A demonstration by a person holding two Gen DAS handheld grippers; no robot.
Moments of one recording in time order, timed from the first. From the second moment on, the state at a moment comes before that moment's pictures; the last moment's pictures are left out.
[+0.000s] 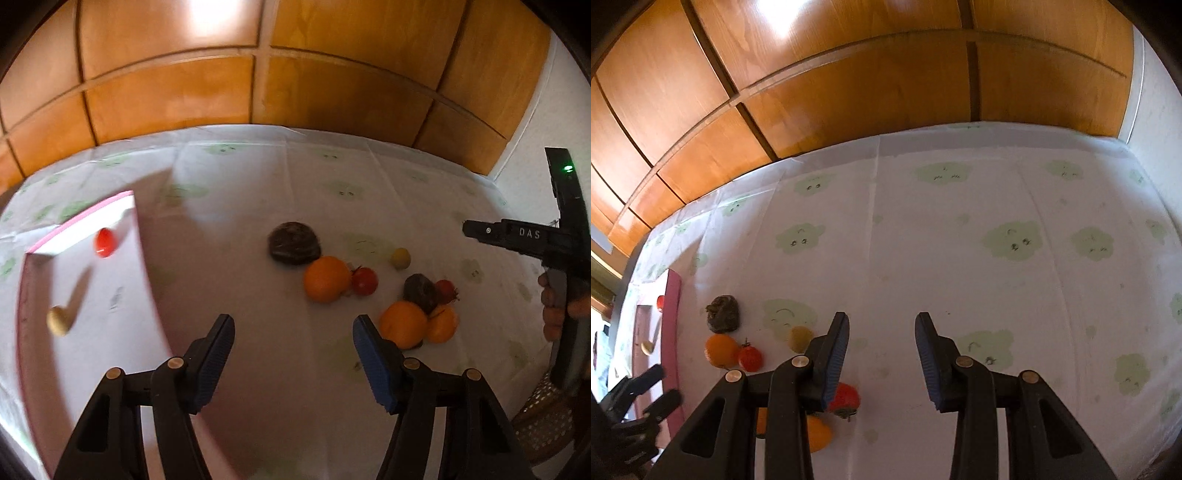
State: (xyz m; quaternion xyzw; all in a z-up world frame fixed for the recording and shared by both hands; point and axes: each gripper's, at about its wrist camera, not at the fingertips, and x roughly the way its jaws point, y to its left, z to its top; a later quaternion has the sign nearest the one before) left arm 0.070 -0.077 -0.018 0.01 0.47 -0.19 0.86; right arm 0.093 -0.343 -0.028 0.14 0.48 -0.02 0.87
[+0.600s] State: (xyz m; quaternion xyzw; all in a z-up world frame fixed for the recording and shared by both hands) left arm 0.134 -0.119 -0.061 -0.05 0.51 -0.18 0.84; right arm 0.095 -0.339 -0.027 0.14 0.48 -0.02 0.86
